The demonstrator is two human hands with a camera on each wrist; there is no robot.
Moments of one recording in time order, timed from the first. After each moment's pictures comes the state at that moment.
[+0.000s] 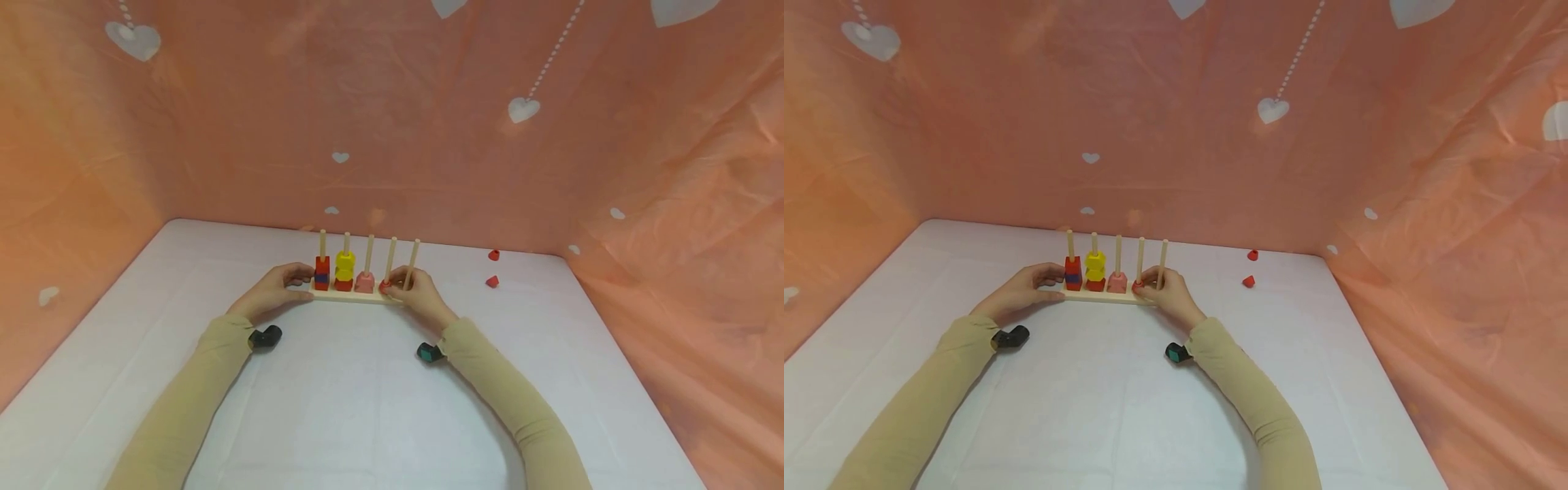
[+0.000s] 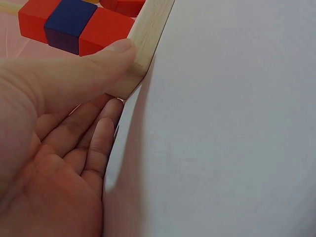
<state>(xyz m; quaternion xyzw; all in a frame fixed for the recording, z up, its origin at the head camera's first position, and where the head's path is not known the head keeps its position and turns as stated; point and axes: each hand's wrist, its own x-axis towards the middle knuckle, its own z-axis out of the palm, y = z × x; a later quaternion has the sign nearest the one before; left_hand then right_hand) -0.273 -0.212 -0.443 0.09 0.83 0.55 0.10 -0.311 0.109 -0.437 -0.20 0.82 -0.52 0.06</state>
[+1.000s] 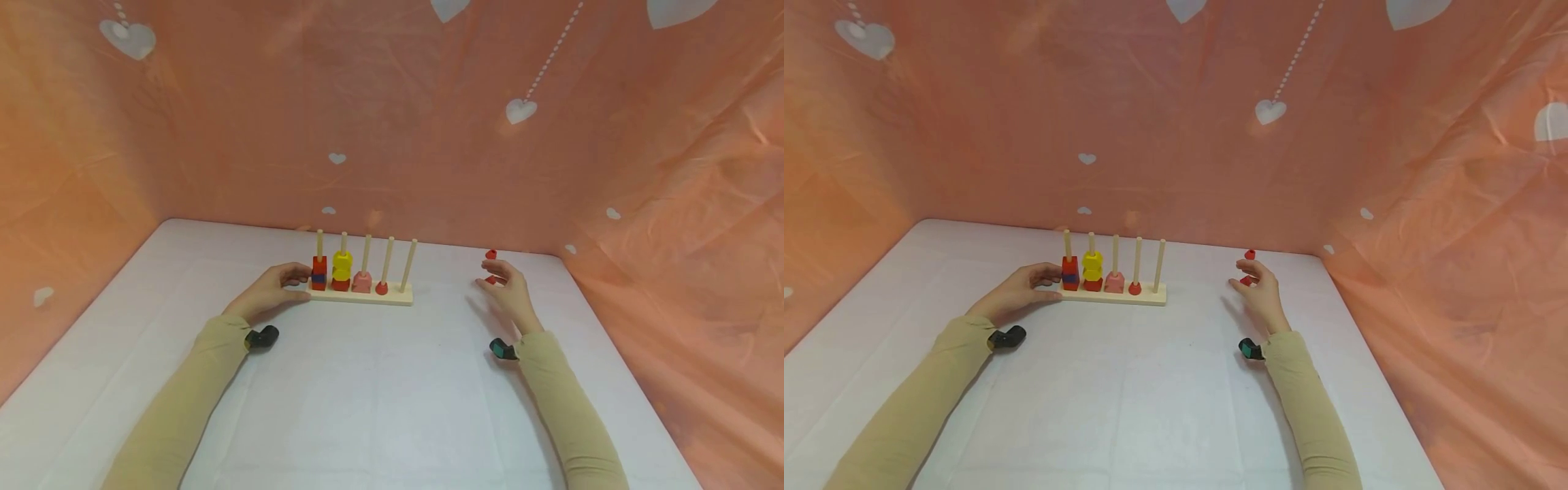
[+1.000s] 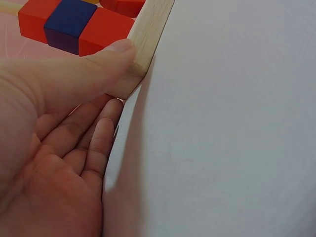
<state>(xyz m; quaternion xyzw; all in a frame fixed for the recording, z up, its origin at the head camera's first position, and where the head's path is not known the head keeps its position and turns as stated) -0.275 -0.214 -0.442 0.10 0.83 0.54 0.10 -0.294 0.259 -0.398 -0.13 0.85 -0.50 -0.10</state>
